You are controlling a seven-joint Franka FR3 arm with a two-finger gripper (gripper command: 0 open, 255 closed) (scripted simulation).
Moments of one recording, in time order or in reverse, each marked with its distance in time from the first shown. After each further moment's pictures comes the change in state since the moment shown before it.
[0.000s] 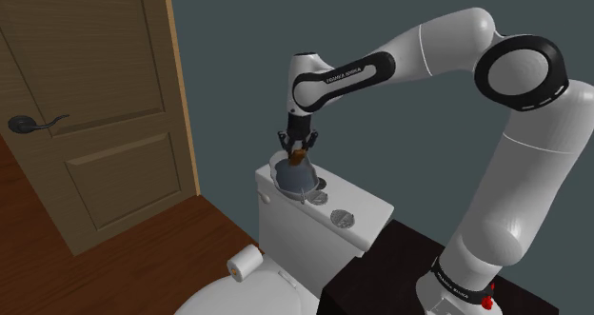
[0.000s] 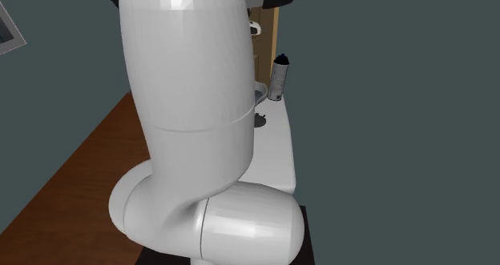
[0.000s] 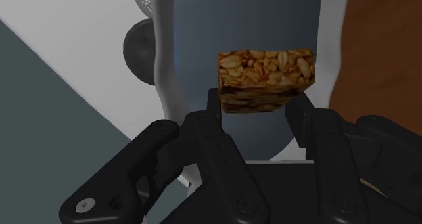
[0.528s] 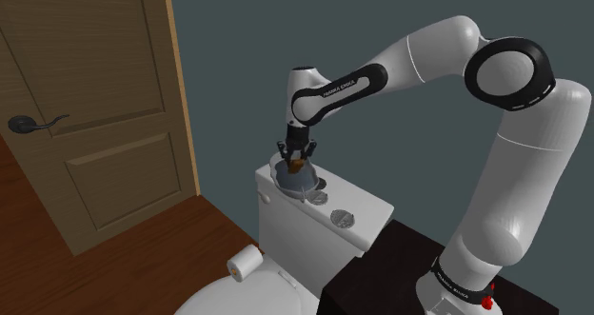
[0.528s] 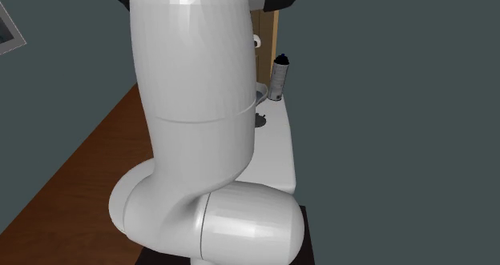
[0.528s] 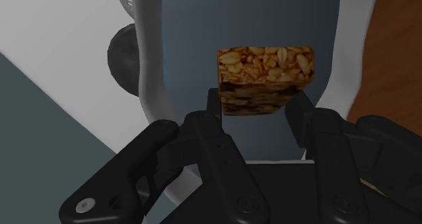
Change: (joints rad) arm 0.001 0.046 -0.001 -0.048 -0.010 0.095 0.007
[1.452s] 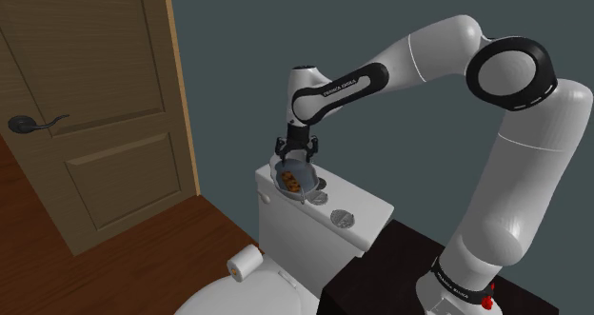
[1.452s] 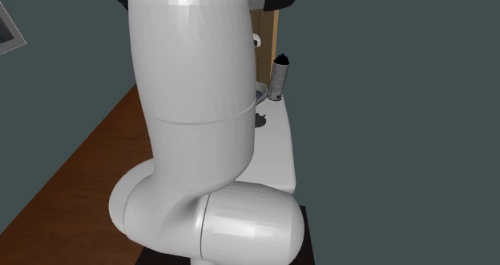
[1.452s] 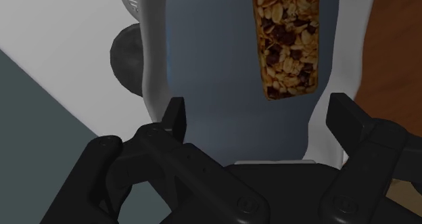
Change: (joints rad) arm -0.001 -0.007 0.000 -0.002 0.002 -0.005 -0.002
